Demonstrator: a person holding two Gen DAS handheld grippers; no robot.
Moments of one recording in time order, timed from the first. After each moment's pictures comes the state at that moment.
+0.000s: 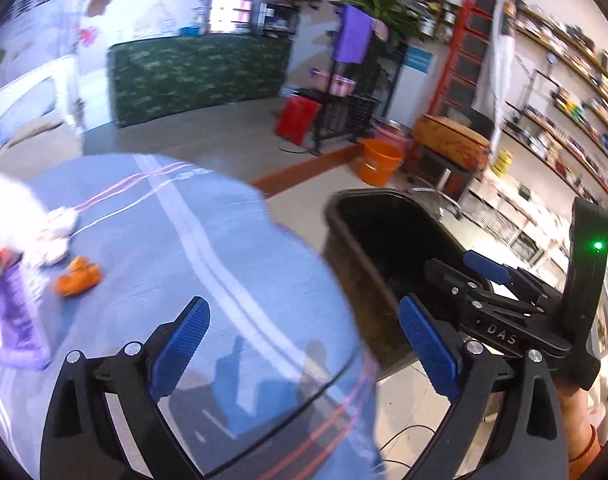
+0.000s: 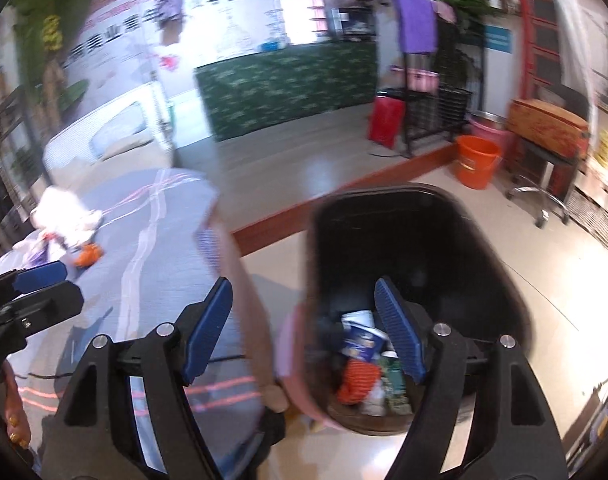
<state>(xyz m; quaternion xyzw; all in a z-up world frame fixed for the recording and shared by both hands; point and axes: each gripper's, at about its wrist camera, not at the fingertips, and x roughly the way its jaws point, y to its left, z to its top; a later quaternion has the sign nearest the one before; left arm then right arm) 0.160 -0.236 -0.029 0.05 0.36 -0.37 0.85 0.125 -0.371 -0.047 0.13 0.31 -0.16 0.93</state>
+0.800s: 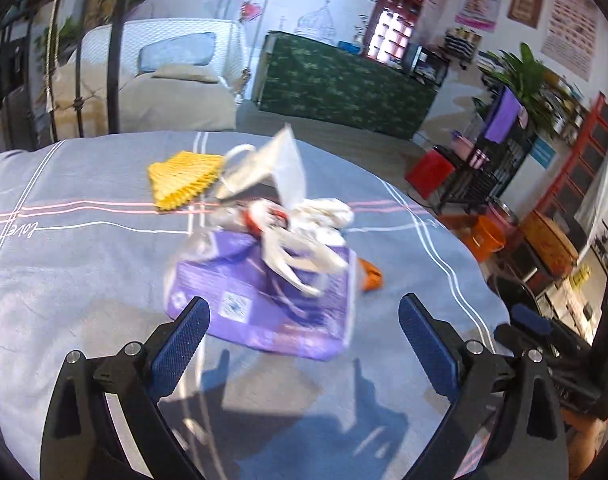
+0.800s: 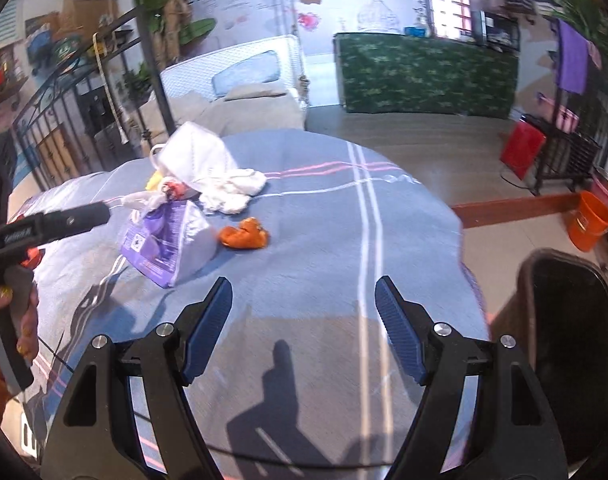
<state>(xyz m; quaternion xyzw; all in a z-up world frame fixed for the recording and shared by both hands) 0.232 -0.019 -0.023 -0.08 0.38 -0.17 0.91 0.230 -0.226 -0.024 0.05 0.35 0.06 0.93</state>
